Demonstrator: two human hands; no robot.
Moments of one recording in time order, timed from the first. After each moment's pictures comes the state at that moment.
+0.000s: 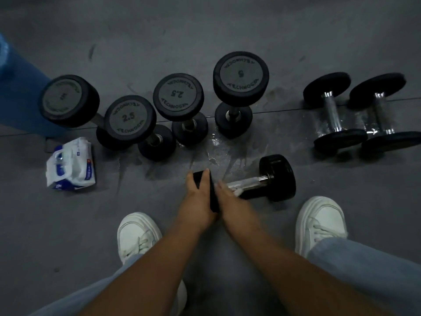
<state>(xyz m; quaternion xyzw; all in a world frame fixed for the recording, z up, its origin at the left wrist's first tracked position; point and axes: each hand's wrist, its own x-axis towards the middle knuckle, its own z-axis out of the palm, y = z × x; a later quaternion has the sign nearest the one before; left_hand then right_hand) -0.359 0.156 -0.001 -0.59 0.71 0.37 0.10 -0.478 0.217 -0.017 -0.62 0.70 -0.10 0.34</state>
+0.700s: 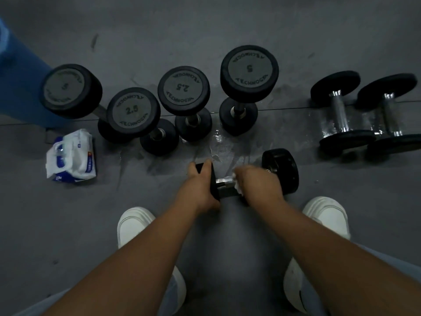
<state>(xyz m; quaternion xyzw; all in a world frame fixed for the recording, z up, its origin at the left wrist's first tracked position) -0.358 0.120 -0.006 -0.58 0.70 0.40 0.15 -0.527 0.167 -0.013 -0.61 0.75 0.01 0.27</state>
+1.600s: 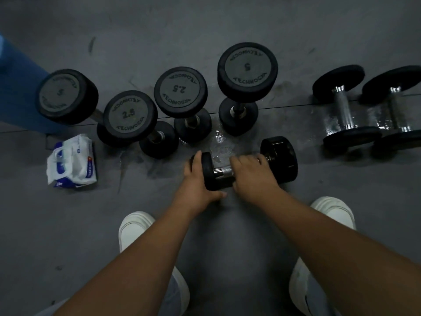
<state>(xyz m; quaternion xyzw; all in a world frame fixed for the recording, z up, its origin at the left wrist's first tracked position) -0.354 0.117 -0.018 -0.61 0.66 0.44 -0.03 -0.525 0.149 -0.043 -0.70 0.70 0.06 0.13</state>
